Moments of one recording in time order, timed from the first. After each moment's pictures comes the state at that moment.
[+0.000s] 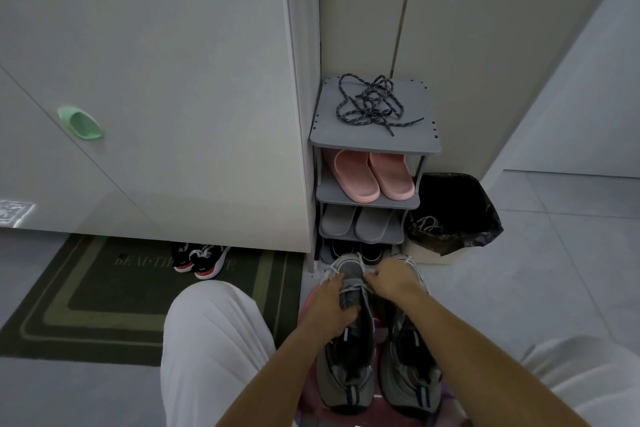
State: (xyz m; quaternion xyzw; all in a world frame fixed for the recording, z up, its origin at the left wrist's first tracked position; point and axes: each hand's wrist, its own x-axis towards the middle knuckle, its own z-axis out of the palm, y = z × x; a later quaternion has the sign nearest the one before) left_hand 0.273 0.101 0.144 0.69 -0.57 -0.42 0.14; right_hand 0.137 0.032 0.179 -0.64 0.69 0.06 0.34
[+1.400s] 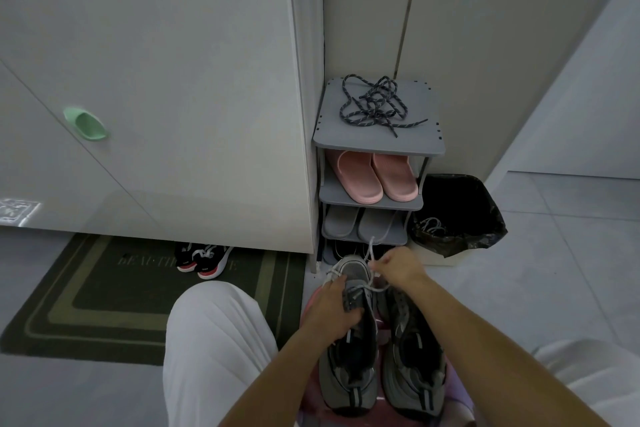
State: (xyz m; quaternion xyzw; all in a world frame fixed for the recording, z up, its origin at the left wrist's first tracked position) left_hand 0.273 0.101 0.142 0.69 -0.58 -0.41 0.14; right_hand 0.131 0.017 0.193 -0.60 0.70 -0.04 0.38
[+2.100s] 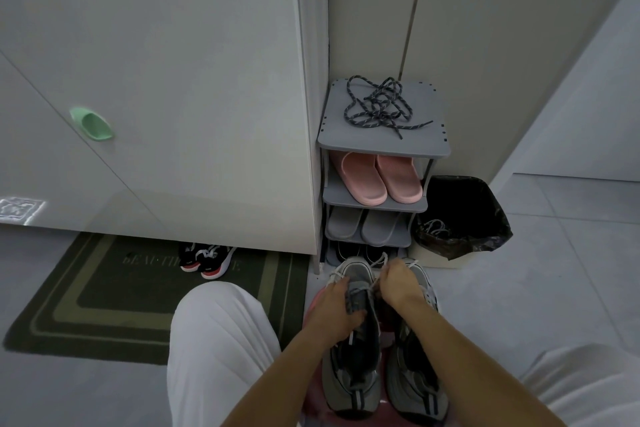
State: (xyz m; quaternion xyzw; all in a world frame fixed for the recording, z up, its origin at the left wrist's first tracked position) left_hand 0.274 0.100 0.144 0.69 -0.58 -0.41 0.13; right_hand 0.143 0.036 0.169 -0.59 0.72 -0.07 0.36
